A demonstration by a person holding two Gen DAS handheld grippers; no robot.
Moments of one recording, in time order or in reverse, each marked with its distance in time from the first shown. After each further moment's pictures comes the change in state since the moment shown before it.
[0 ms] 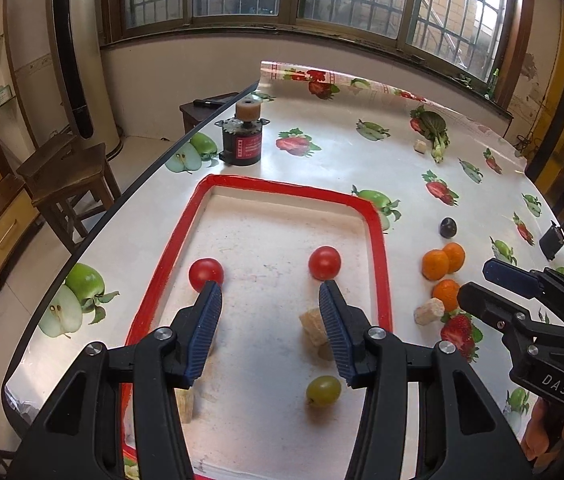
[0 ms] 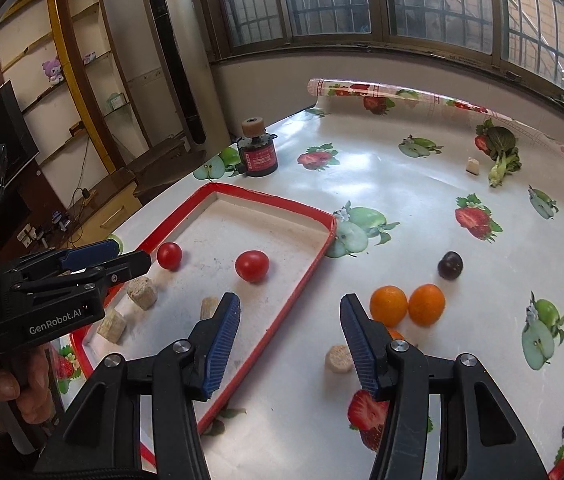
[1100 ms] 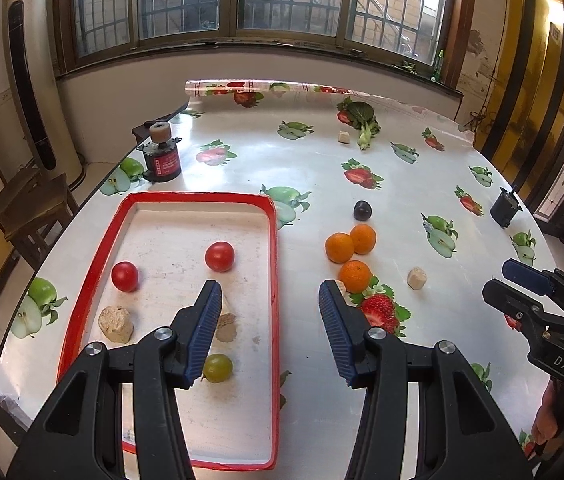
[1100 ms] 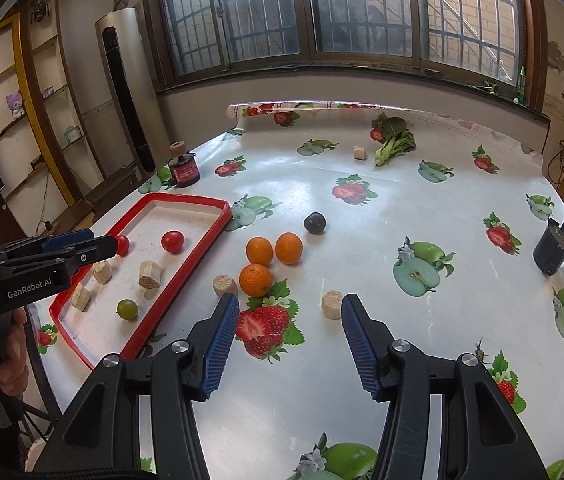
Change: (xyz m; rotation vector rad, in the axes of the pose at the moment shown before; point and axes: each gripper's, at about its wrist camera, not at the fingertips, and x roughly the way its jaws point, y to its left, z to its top) left arm -0.035 -0.081 -0.015 0.123 -0.028 -0.104; right arm -0.103 -0.072 -0.065 0.114 -0.082 -0.165
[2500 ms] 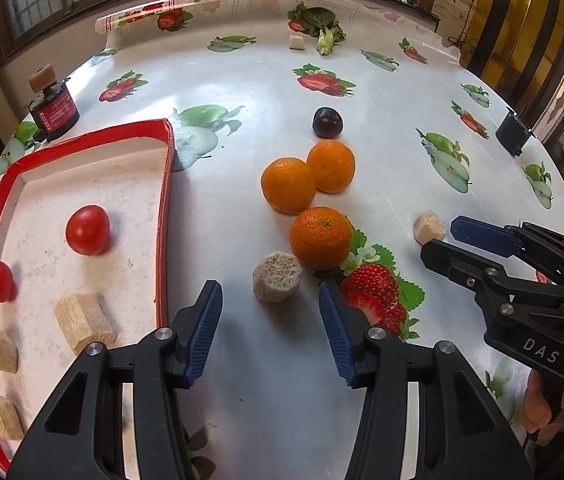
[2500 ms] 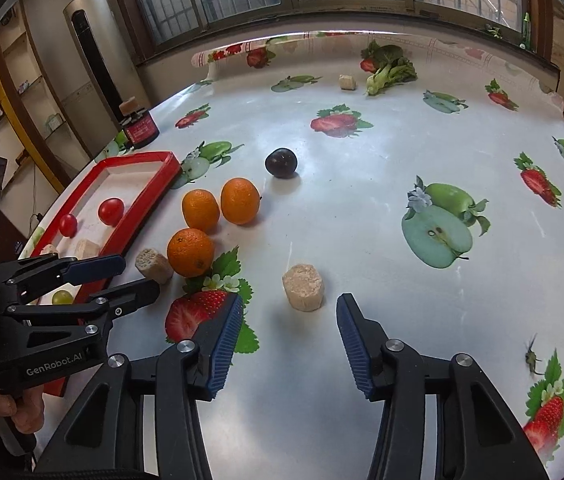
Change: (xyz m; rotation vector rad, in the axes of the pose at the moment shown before) left arm 0.123 -0.050 -0.013 0.121 0.241 -0.086; right arm 0.107 -0.041 -0.015 0.066 0.170 0.027
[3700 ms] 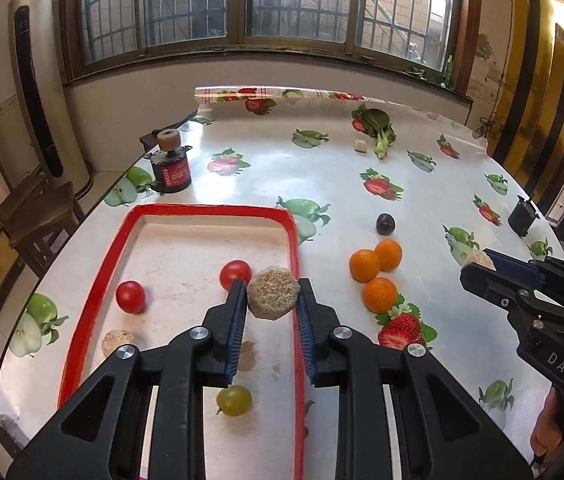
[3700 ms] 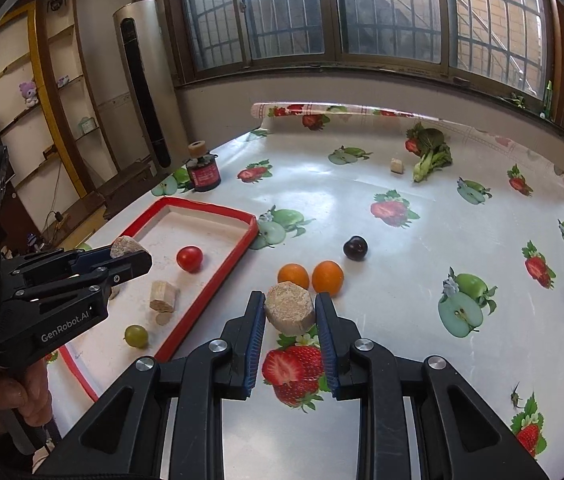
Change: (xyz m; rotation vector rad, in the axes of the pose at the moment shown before) left arm -0.109 0.060 -0.013 -0.131 -0.286 0.134; right arm -0.069 0.081 0.027 -0.135 -0.172 0.023
